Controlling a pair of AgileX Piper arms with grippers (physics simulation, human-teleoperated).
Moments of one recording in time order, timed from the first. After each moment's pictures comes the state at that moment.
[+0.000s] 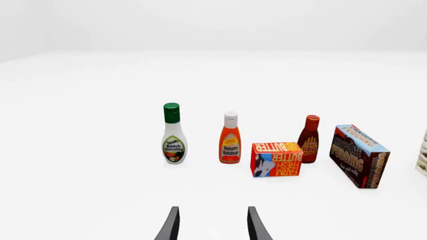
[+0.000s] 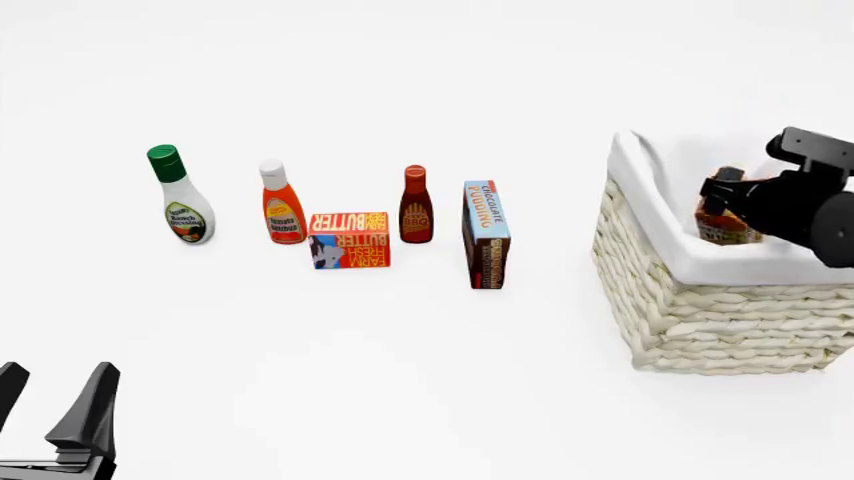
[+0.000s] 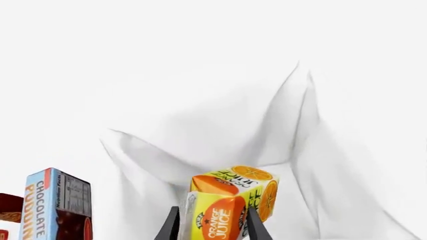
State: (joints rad) left arm 0.00 0.00 0.00 0.00 0.00; right arm -0.20 1.48 -0.97 0.07 0.18
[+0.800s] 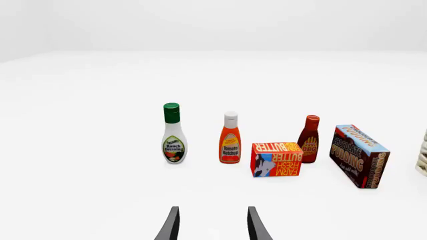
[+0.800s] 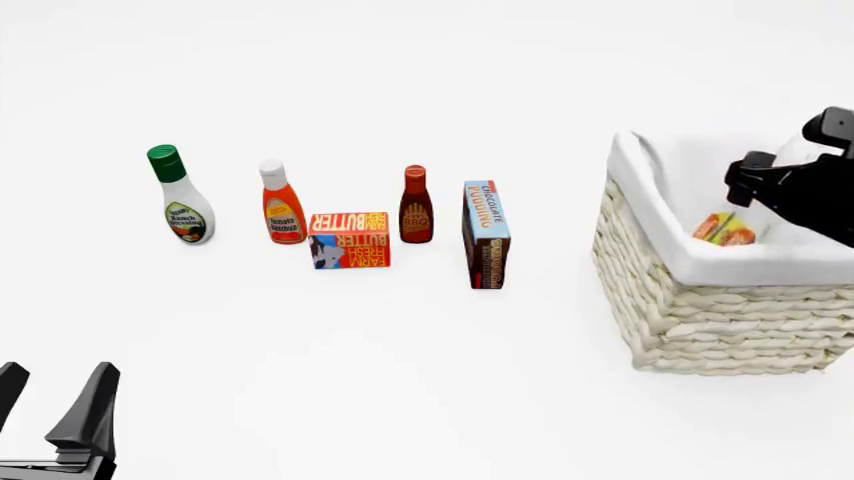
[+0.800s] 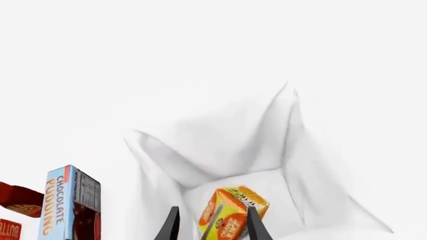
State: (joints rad) left arm 0.00 0.00 0.00 0.00 0.00; right arm -0.20 1.31 -0.93 0.13 0.15
